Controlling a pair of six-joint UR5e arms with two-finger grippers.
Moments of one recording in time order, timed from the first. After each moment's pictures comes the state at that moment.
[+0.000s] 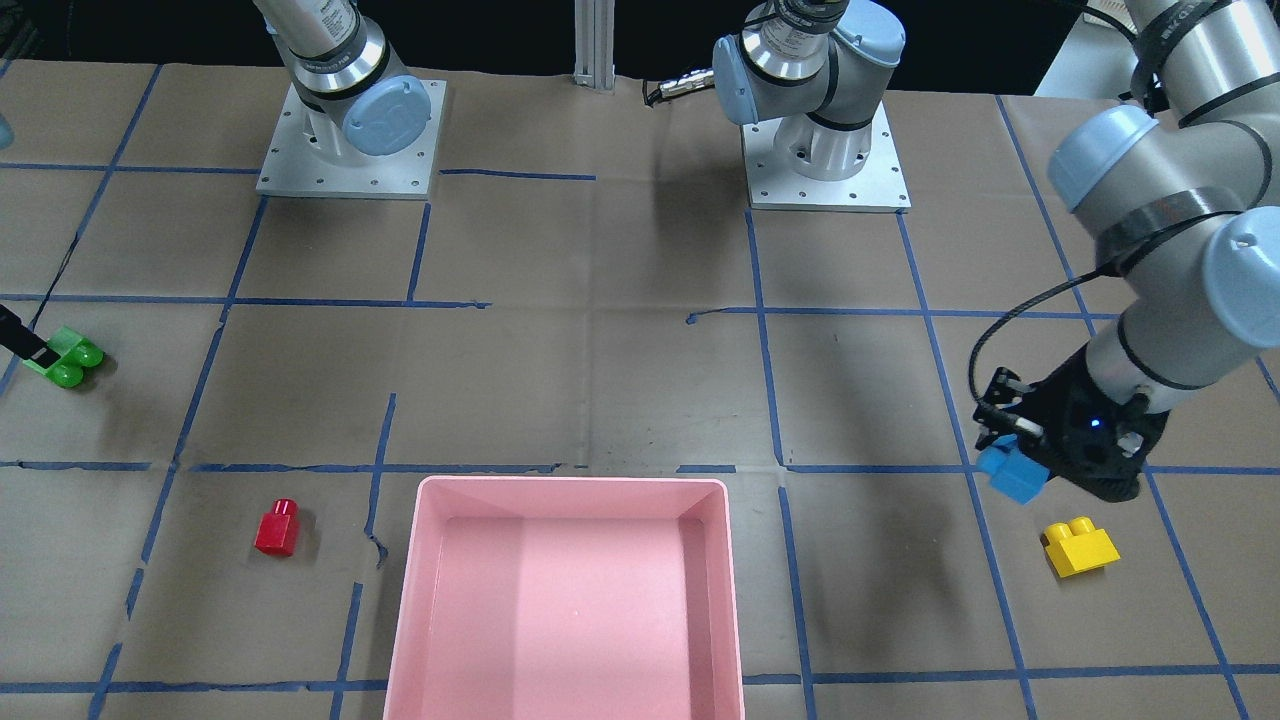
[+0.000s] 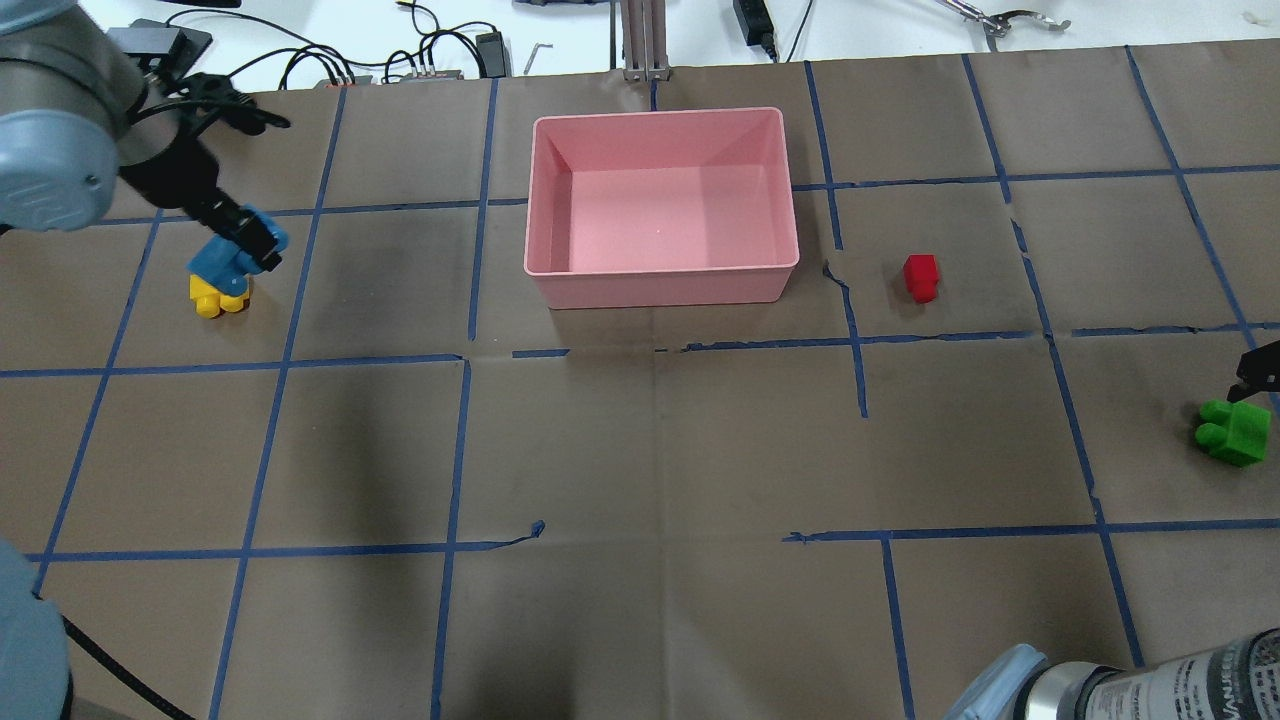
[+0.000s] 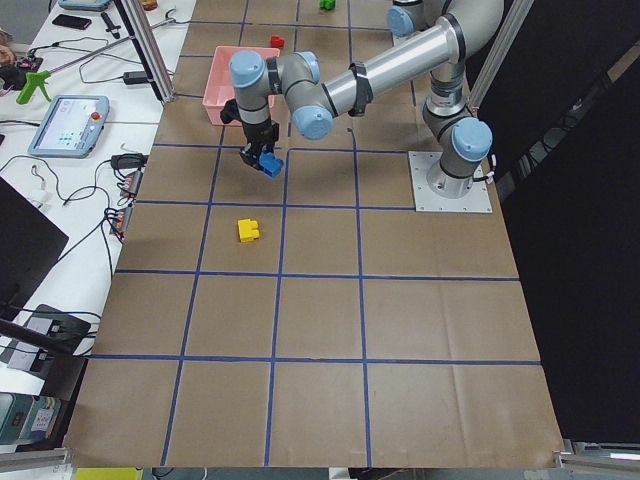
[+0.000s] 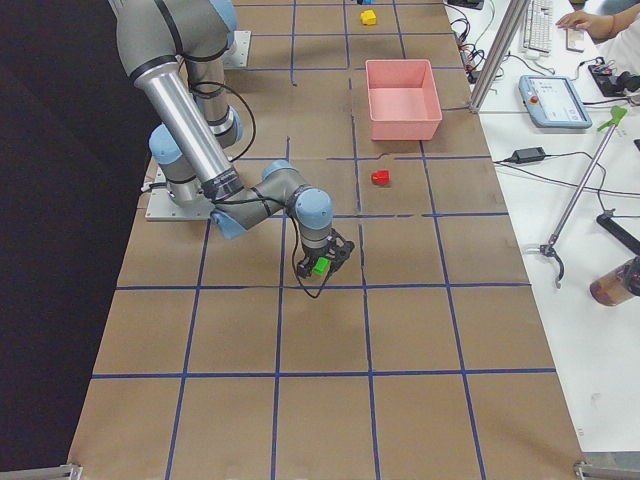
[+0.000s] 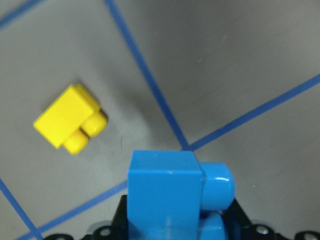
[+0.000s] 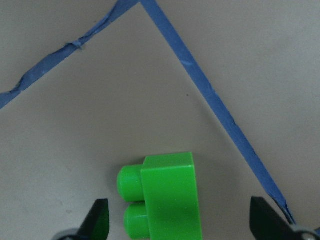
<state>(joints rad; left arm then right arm) -1.36 -1.90 -1.54 -1.25 1.56 0.84 0.67 -1.31 2.03 -2.26 -1.50 -0.33</state>
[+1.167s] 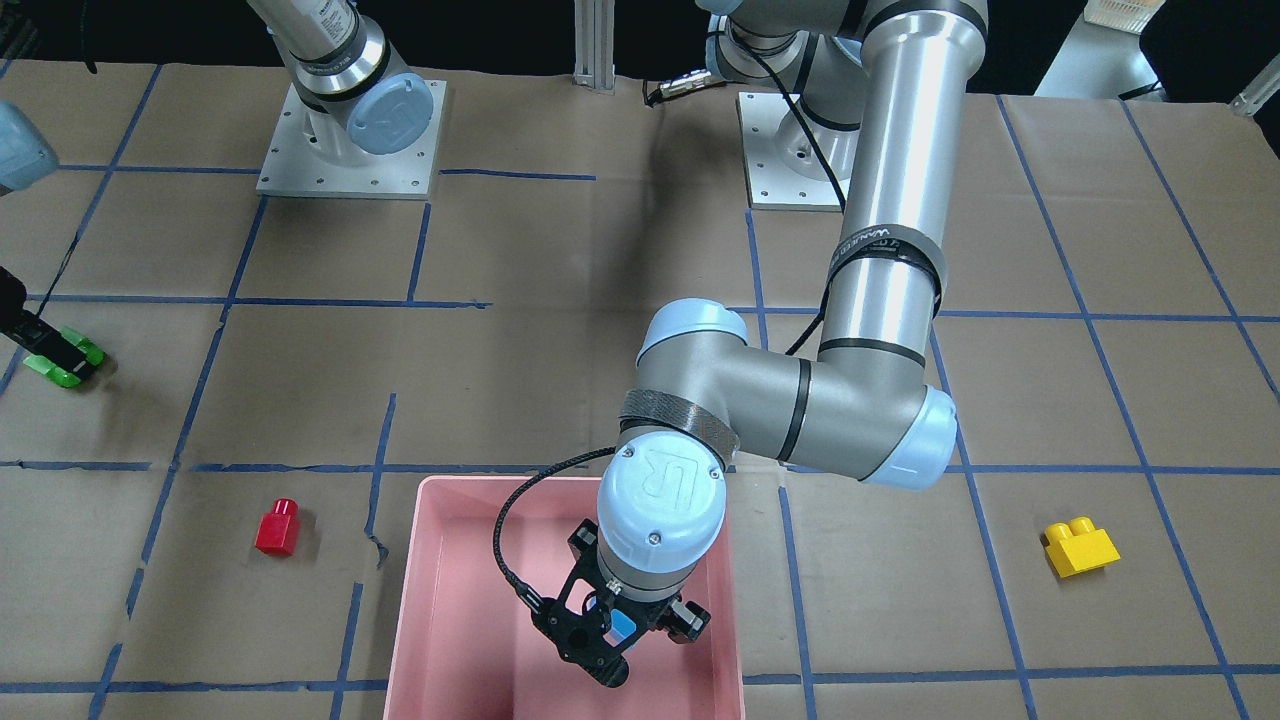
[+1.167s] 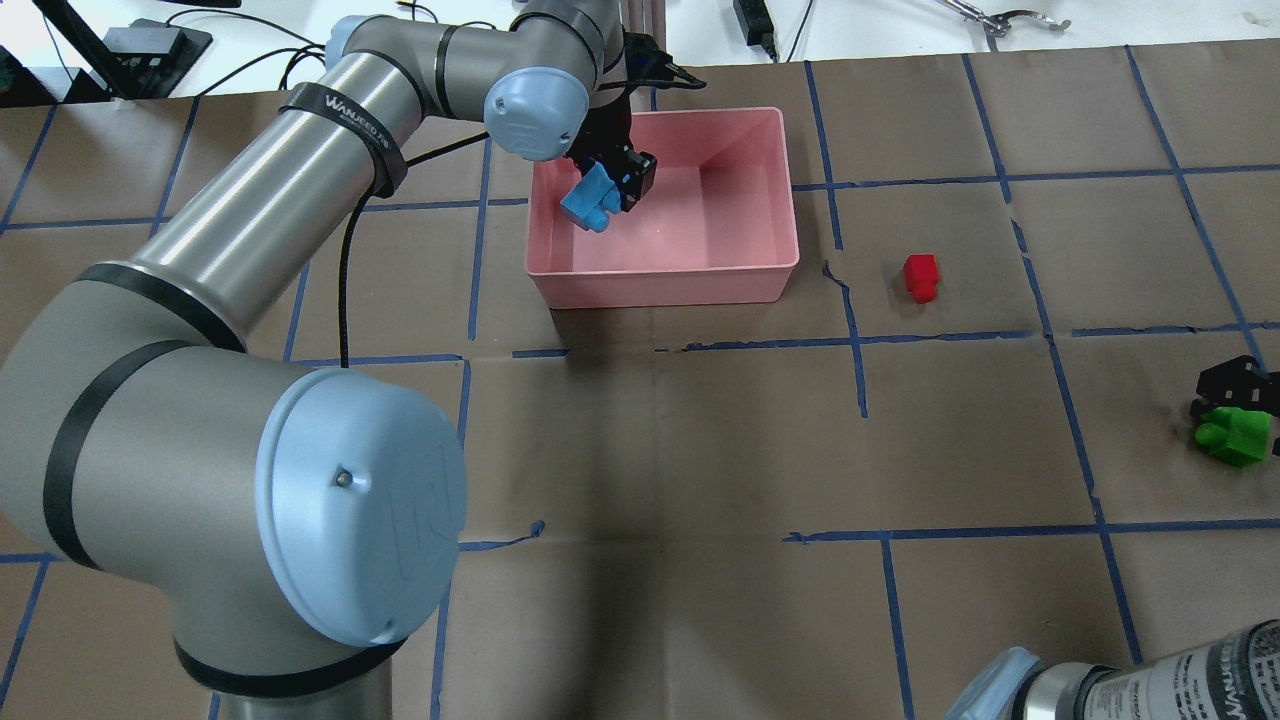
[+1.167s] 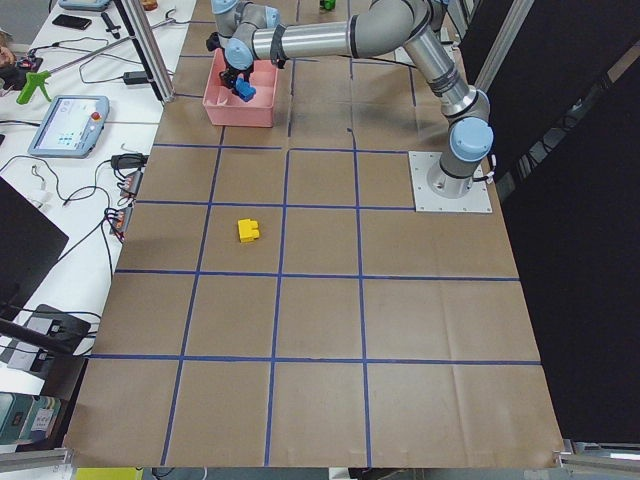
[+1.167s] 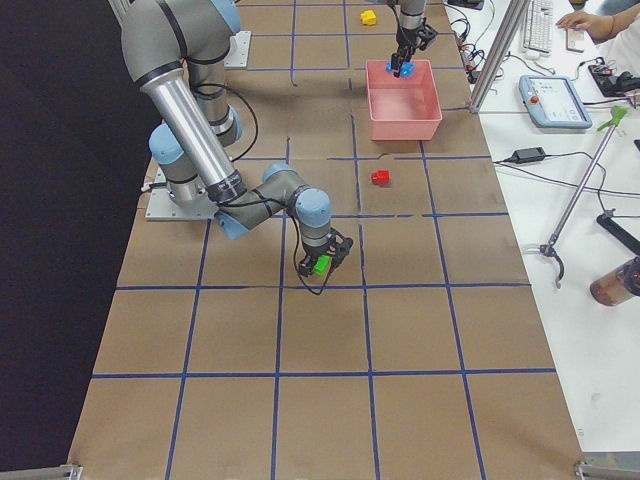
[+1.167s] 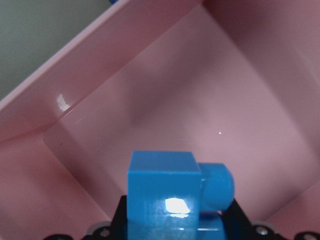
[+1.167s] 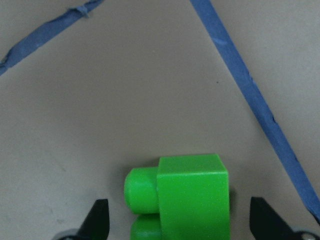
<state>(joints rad) -1.82 -2.37 -1.05 -1.28 1.56 0.42 0.69 -1.26 2.10 -2.38 -1.52 -0.33</state>
